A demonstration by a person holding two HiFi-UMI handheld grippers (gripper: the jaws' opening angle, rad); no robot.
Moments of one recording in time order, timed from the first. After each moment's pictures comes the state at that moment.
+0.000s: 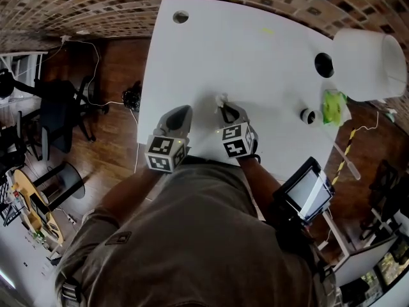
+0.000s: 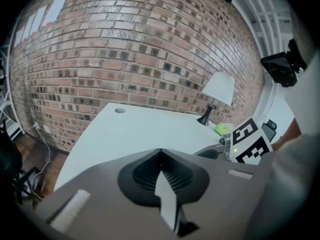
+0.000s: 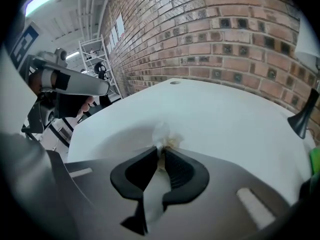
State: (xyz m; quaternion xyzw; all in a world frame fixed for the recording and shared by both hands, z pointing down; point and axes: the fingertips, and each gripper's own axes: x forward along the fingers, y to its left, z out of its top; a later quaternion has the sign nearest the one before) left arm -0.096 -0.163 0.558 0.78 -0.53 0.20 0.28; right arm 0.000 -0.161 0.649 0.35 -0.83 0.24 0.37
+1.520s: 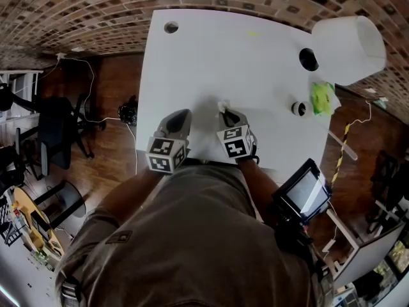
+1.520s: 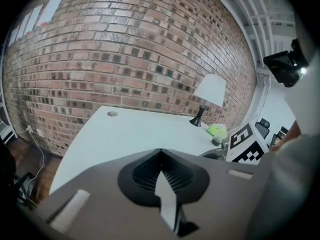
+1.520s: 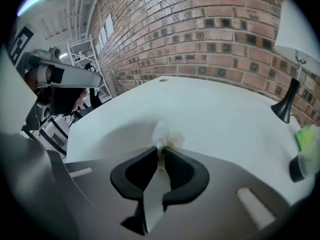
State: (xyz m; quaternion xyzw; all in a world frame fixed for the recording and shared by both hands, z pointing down) left arm -0.080 -0.155 0.552 0.80 -0.50 0.19 0.28; right arm 0.031 -0.147 0.652 0.40 -0.80 0.26 0.37
